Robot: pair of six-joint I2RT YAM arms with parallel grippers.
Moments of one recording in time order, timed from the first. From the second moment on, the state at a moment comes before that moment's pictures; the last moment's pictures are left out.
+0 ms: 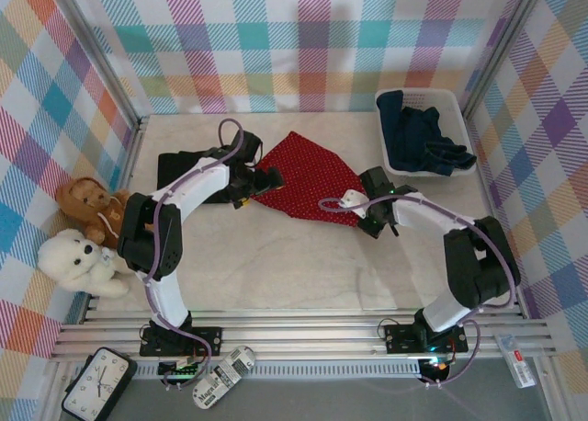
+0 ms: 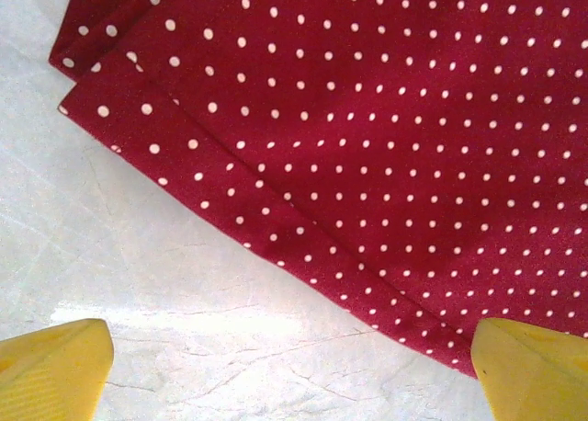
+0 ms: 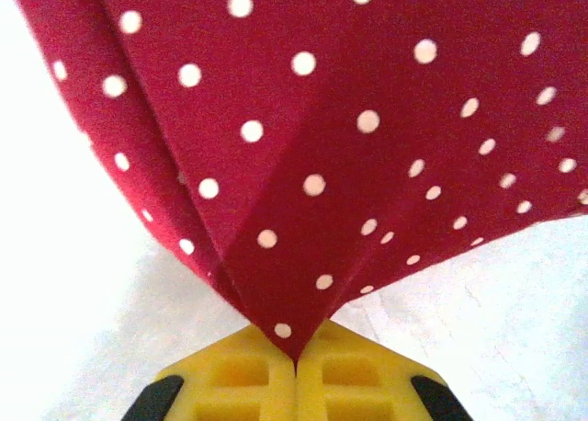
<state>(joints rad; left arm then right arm) -0.39 1.85 1.44 -0.77 0.16 -0.76 0.42 1.55 0.93 -0.59 0.08 -0.65</state>
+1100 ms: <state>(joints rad) -0.40 2.18 1.71 -0.89 -0.01 -0.71 0.52 1.47 0.84 -0.73 0.09 -0.61</state>
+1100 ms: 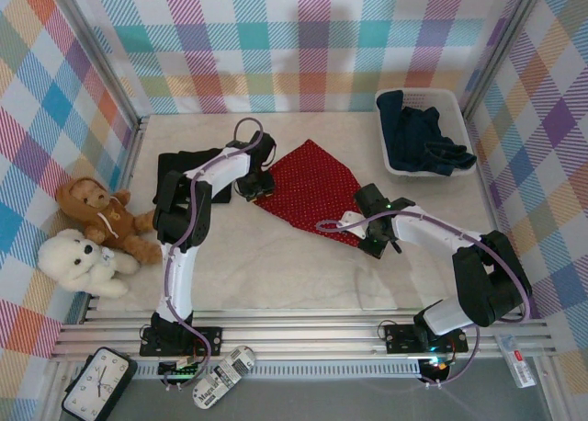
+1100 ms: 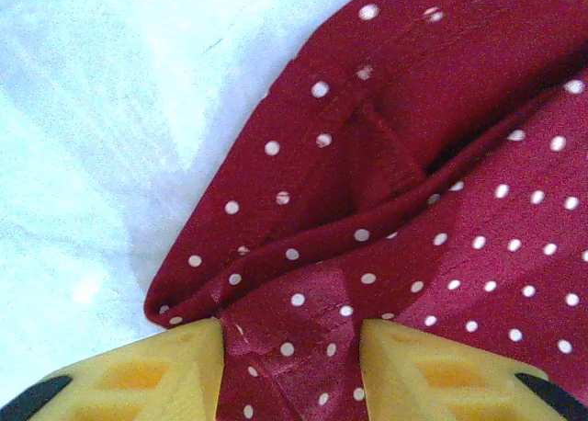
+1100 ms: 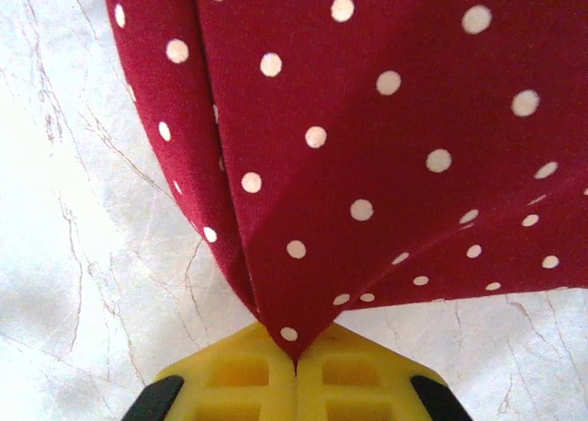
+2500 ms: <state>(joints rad) -0.31 1.63 2.22 -0.95 0.04 -0.50 0.35 1.08 1.37 -0.76 -0.08 -0.44</state>
